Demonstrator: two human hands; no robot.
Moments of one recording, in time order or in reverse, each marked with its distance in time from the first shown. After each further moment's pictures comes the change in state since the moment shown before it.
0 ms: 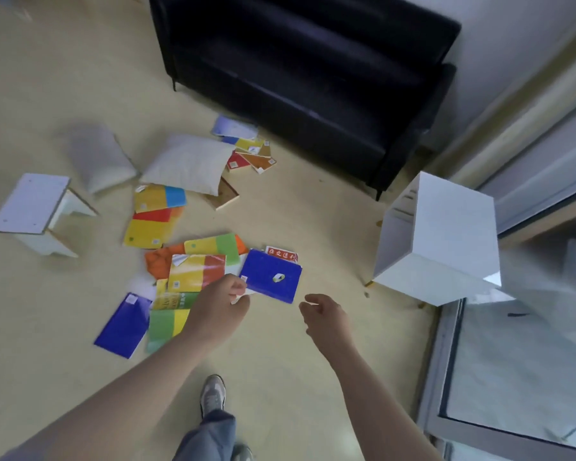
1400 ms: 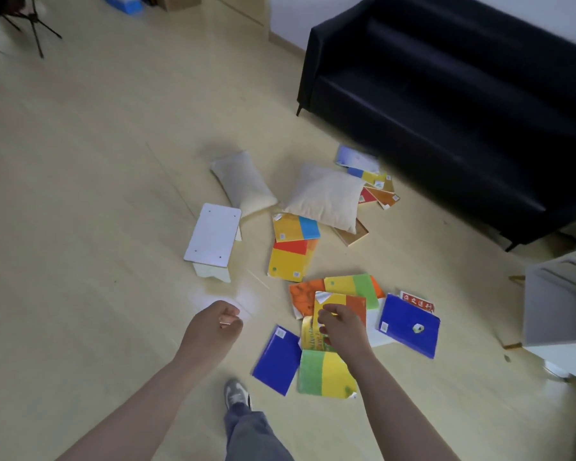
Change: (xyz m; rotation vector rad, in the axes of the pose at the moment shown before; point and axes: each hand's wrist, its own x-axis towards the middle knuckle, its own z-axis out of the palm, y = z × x) left_hand 0.066 -0.351 -0.539 -0.060 0.067 -0.320; right_hand -0.042 -0.332 0.521 -0.040 -0.141 0.039
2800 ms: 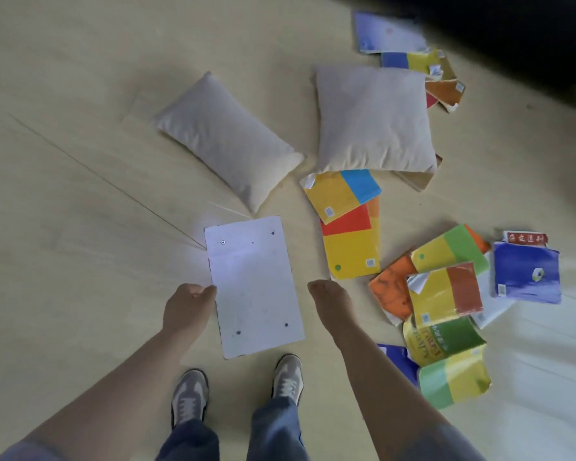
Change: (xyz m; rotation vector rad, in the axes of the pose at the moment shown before) left_hand 0.645 -0.183 -0.072 0.227 -0.256 -0.275; right_hand 0.487 -0.121 0.369 0.104 0.086 0.377
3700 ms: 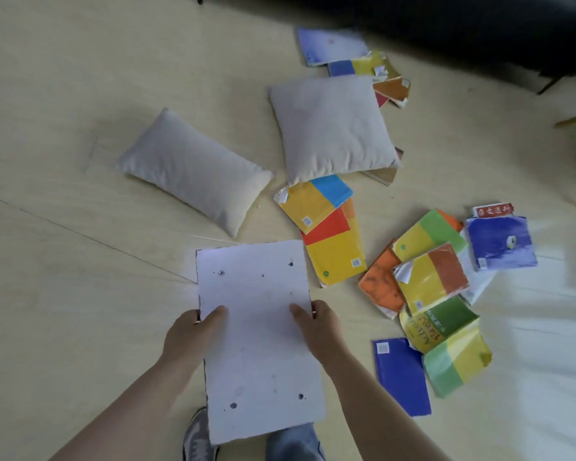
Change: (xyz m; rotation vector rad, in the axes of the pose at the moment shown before) left_hand 0.001 0.015 0.001 -0.072 -0.212 0.090; right_hand -0.023 0.006 0.013 0.275 0.071 0.022
